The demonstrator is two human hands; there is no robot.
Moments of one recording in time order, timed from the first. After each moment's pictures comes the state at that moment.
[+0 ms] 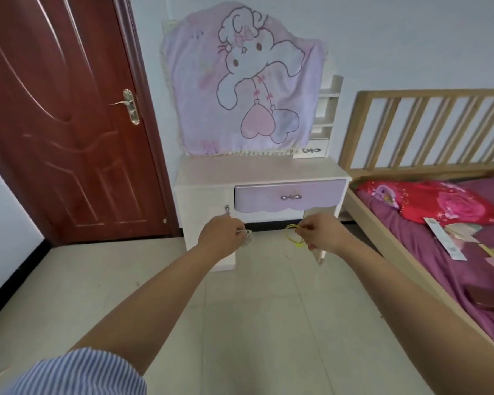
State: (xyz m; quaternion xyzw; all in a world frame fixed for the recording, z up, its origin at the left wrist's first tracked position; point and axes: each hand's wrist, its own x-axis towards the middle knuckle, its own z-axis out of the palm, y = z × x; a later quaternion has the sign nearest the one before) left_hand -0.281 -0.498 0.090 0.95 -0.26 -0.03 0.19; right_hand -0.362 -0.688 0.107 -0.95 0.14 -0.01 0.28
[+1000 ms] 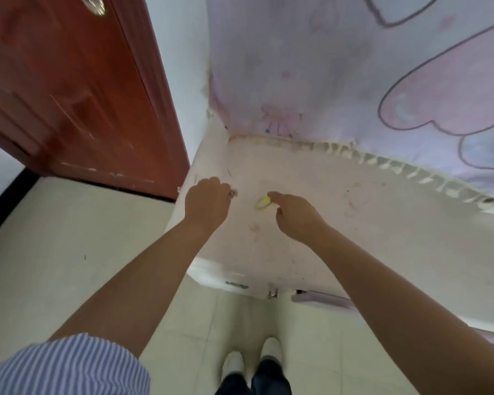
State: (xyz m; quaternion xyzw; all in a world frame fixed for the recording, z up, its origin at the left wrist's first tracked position) left_hand 0.464 -0.566 -0.108 0.99 -0.10 -0.01 0.06; right_hand 0.441 -0.737 -0.095 -0.97 -0.05 0.19 0.18
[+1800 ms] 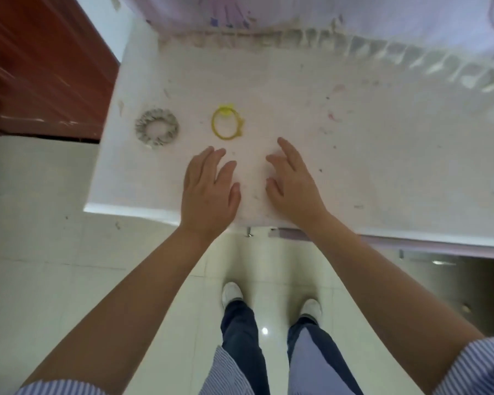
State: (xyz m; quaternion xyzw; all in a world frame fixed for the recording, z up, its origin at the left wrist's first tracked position) left_hand 0.373 -0.649 -0.164 0.96 -0.22 0.07 0.15; right_hand 0.364 -0.804 -0.171 -0.95 -0.02 -0.01 0.31
